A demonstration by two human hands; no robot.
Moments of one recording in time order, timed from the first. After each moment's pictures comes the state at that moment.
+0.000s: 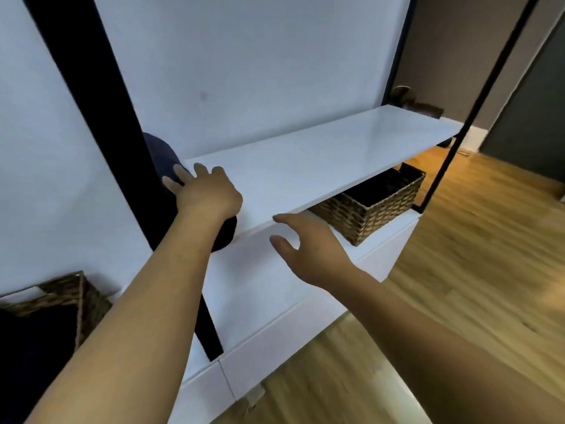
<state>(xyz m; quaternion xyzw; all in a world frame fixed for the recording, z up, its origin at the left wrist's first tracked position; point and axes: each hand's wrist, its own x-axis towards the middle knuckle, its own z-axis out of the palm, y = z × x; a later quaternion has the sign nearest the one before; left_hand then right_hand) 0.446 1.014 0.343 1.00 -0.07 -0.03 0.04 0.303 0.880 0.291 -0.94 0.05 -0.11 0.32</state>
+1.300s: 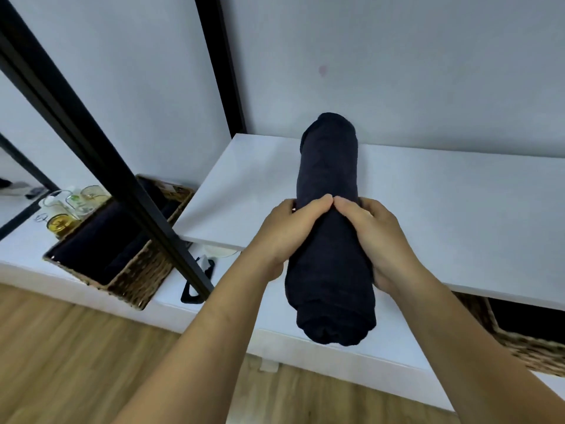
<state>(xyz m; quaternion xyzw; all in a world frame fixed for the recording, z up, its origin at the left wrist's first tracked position) 0.446 0.856 0.318 0.71 0.25 -0.07 0.65 0.492 0.716 0.302 -0.68 0.02 0.22 0.70</state>
